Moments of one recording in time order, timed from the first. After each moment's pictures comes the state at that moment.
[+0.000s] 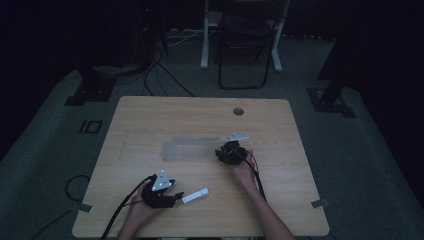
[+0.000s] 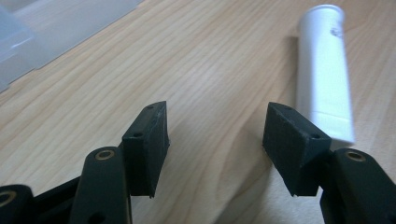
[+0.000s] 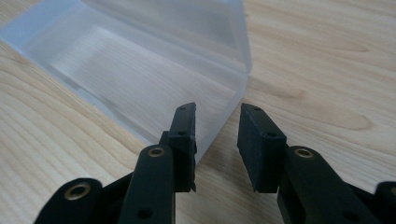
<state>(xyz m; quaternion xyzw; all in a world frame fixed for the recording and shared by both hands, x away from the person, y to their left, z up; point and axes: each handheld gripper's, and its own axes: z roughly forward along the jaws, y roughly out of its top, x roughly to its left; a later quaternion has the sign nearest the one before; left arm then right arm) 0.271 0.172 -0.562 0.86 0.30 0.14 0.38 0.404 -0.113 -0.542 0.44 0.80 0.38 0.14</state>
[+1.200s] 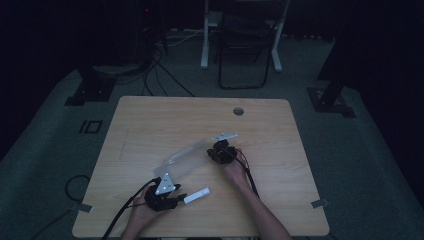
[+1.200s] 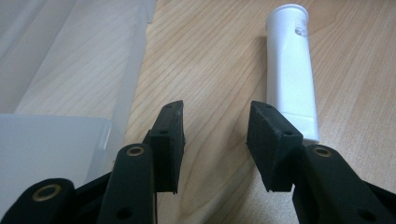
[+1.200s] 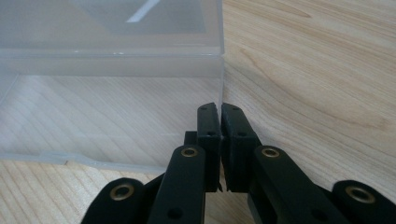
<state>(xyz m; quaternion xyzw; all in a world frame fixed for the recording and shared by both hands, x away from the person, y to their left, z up) 0.264 0.162 -0.560 0.87 0.28 0.14 0.38 0.412 -0.083 -0.548 0.40 0.83 0.38 0.11</state>
